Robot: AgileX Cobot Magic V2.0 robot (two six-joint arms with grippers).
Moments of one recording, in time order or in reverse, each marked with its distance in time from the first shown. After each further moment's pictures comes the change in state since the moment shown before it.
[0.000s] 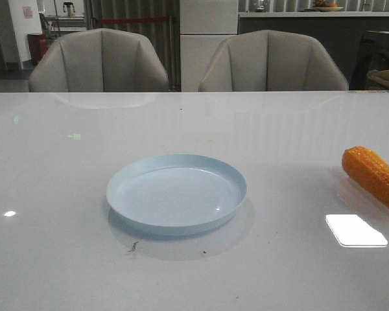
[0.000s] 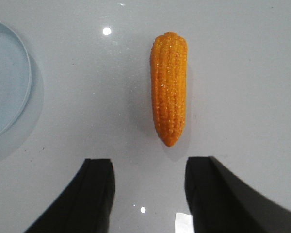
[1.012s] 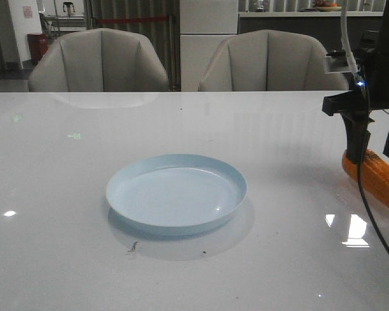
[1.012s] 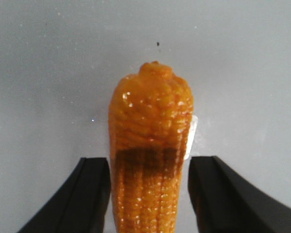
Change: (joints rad) left arm 0.000 -0.017 0.000 -0.002 -0.004 0.000; right arm 0.000 0.803 -0.552 -0.096 0.241 0.000
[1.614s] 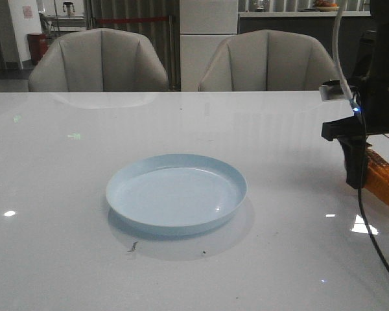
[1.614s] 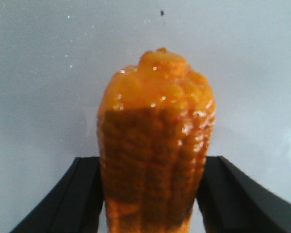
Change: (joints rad) left arm 0.000 0.000 0.000 0.000 0.000 0.000; right arm 0.000 0.072 -0.002 -0.004 0.018 0.000
